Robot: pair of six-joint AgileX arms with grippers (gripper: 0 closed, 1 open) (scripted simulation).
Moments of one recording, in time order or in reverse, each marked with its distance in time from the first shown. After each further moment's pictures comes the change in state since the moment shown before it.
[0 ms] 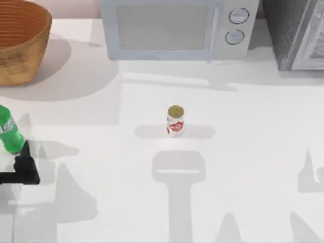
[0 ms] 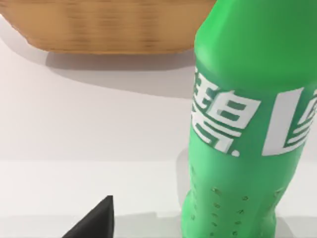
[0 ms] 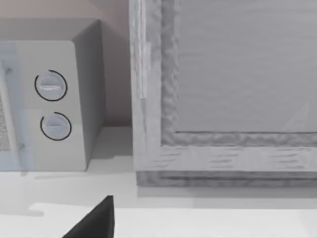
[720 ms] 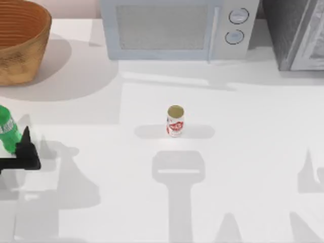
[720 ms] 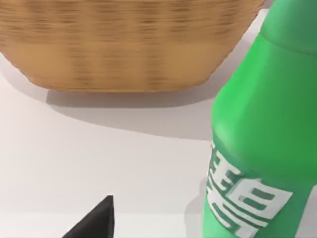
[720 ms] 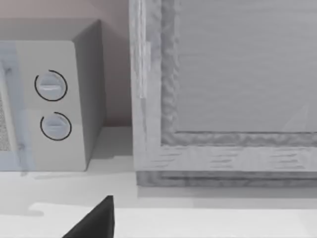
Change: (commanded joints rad) left arm -0.015 0.038 0.088 -0.051 -0.014 -0.003; right arm 0.000 0.000 0.000 0.000 0.000 0.000
